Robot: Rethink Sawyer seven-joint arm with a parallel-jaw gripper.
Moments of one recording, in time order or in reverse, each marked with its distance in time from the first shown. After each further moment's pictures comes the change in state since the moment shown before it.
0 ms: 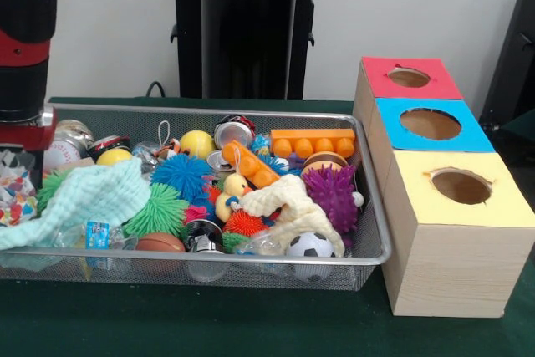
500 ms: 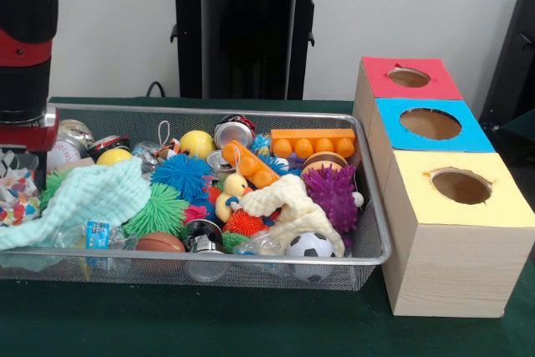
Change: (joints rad) arm -0.009 0.000 0.015 0.008 0.006 -0.003 0.000
